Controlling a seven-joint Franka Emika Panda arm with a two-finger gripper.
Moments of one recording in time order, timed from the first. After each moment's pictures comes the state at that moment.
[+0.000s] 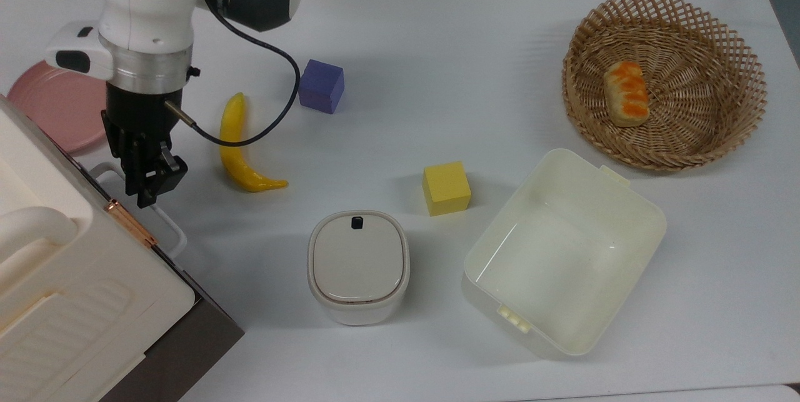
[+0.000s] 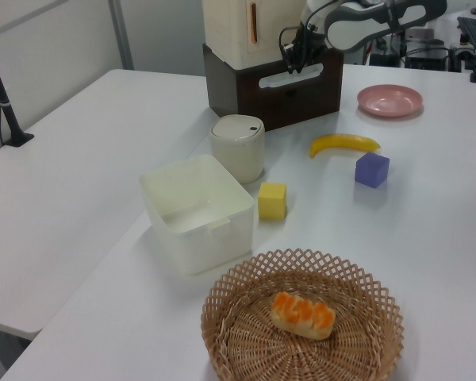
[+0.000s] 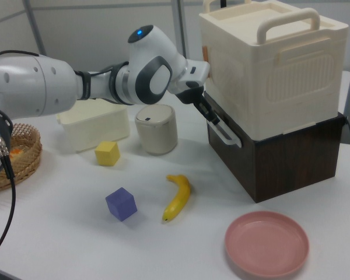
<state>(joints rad) -0.03 0.47 -0.22 -1.47 -0.14 2.46 0.64</state>
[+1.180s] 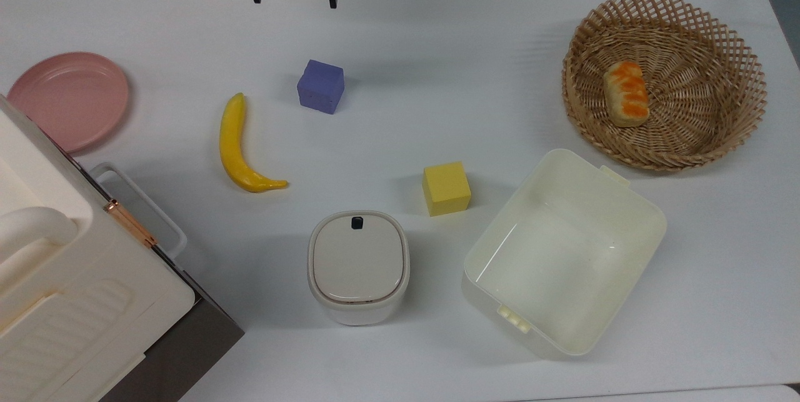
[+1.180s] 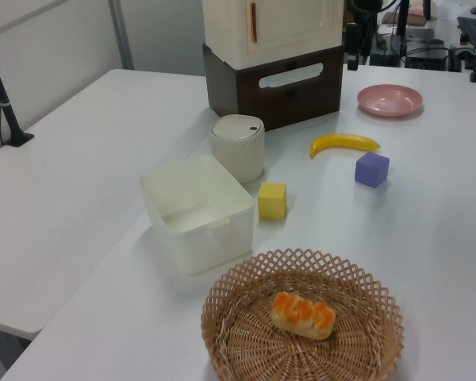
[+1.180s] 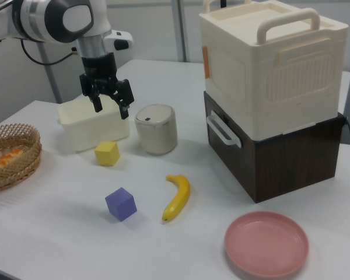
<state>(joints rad) 0.04 0.04 -0.07 -1.61 0.00 1.65 0.02</state>
